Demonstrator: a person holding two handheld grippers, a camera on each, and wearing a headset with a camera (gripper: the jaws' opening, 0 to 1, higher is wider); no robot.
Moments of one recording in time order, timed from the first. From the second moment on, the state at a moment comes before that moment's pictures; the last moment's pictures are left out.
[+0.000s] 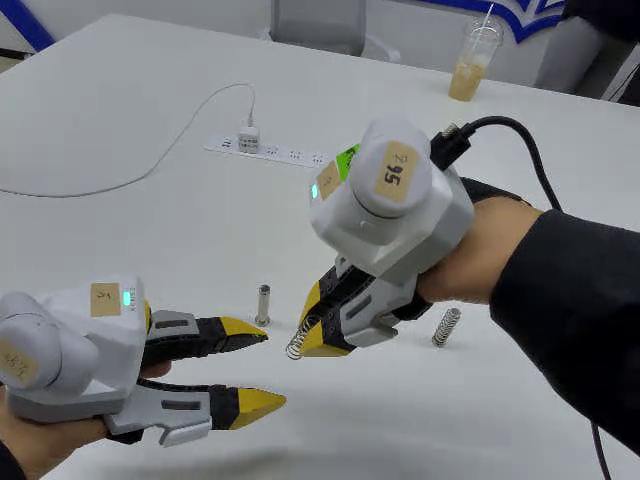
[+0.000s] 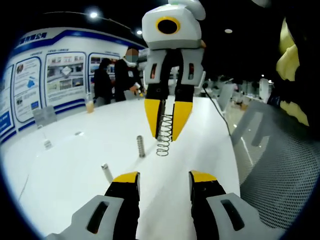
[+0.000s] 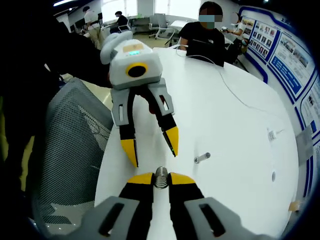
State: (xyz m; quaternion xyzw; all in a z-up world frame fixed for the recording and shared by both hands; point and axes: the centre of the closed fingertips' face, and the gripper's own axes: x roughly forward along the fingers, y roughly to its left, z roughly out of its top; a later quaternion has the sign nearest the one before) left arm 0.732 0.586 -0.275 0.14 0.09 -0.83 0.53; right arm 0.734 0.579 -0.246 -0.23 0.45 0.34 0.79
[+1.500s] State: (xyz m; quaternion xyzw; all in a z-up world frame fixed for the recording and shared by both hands) left arm 0.752 0.596 -0.280 0.13 0.10 -0.81 0.56; right arm 0.804 0.554 -0.239 -0.26 0.46 0.31 0.79
